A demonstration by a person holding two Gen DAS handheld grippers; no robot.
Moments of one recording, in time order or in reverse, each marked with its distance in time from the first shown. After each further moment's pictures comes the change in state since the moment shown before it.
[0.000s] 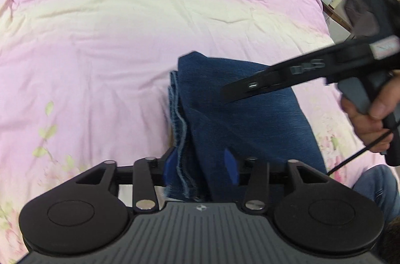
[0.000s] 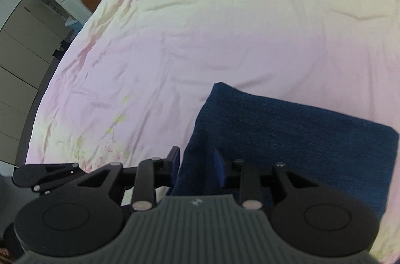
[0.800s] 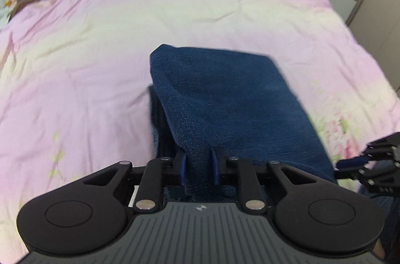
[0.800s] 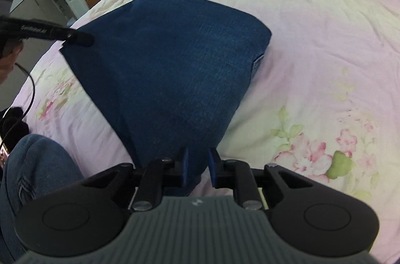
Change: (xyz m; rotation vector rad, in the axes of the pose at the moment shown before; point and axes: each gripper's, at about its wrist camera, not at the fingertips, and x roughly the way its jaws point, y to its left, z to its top) left arm 0.011 -0.061 0.005 0.161 0.040 0.189; right arm -0.103 -0.119 -0.220 -0.124 -0.146 -0.072
